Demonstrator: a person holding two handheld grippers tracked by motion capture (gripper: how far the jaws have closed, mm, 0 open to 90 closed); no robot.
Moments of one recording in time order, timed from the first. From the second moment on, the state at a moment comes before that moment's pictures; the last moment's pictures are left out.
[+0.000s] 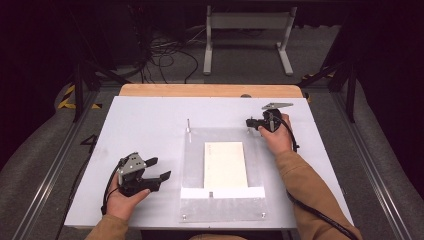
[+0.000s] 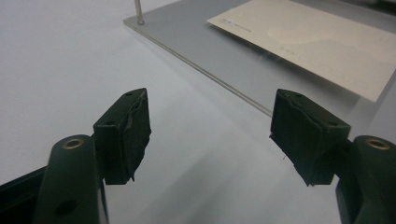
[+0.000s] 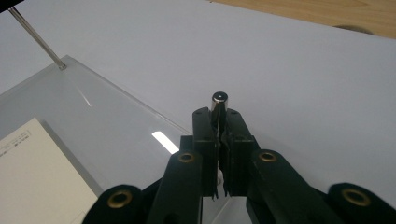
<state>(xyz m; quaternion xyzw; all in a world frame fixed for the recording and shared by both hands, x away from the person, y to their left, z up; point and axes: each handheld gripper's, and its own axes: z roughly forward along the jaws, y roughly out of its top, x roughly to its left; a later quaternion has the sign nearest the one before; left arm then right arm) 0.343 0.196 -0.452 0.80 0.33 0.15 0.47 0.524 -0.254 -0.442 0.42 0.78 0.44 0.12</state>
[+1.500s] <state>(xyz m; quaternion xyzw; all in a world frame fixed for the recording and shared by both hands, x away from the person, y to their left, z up) 0.317 0.144 -0.451 0.86 0.13 0.22 0.43 0.542 -0.258 -0.439 0.46 0.77 0.44 0.06</state>
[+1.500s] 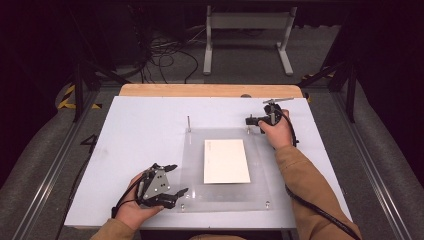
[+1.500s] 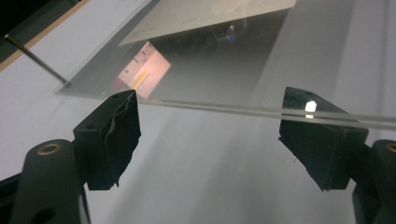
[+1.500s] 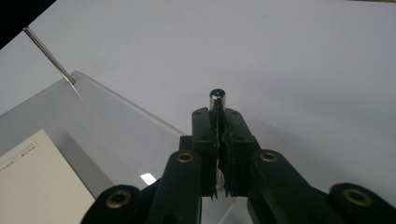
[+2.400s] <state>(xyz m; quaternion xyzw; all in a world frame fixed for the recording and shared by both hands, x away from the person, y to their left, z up) 0.324 0.139 -0.443 0.84 0.12 0.27 0.46 0.540 -0.256 -0.437 0.49 0.75 0.43 0.05</state>
